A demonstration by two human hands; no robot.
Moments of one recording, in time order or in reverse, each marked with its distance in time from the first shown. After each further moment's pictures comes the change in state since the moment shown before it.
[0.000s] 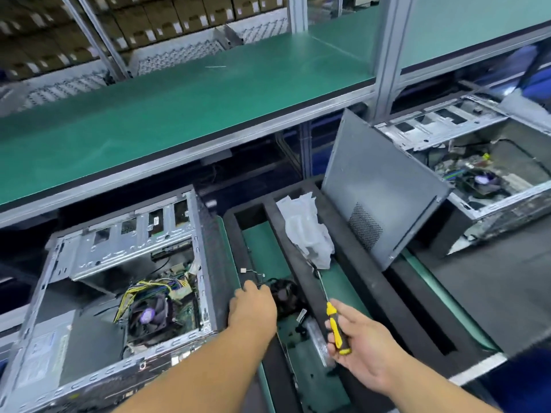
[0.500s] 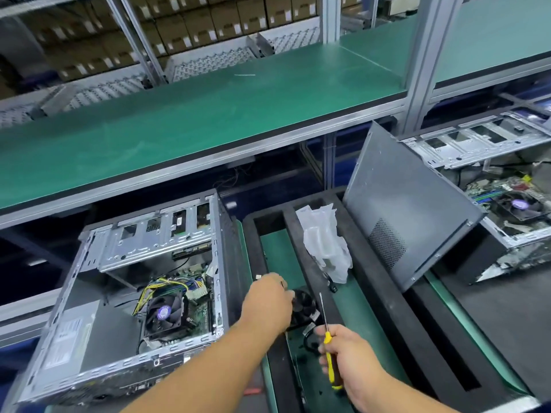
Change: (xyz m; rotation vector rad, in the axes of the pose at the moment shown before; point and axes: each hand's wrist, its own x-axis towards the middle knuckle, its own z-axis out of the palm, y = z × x) left_hand -0.019 -0.006 -0.051 -0.703 0.161 -0.065; right_hand 0.009 0.017 0.038 -0.576 0.049 -0.066
